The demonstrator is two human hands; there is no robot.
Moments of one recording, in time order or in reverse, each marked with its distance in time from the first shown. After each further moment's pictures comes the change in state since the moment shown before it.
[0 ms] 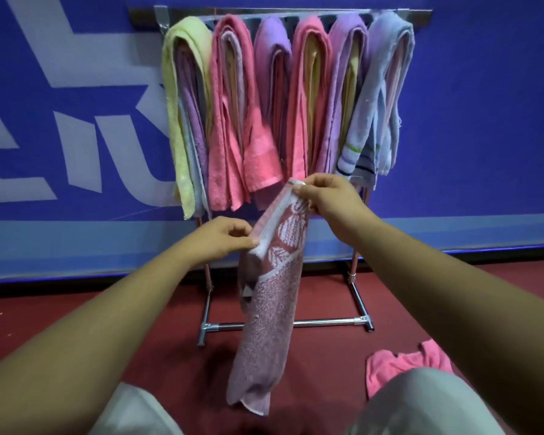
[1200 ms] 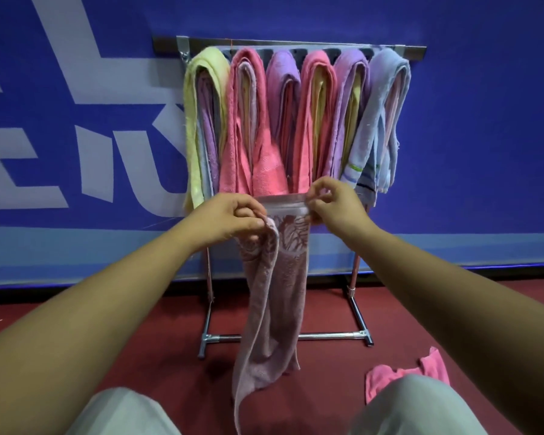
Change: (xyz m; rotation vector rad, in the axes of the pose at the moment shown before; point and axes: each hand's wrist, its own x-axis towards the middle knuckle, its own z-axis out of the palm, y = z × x) left_hand -0.027 0.073 -0.029 -0.150 0.105 0.082; right_hand -0.013 -0.023 0.000 -0.244 0.066 -0.111
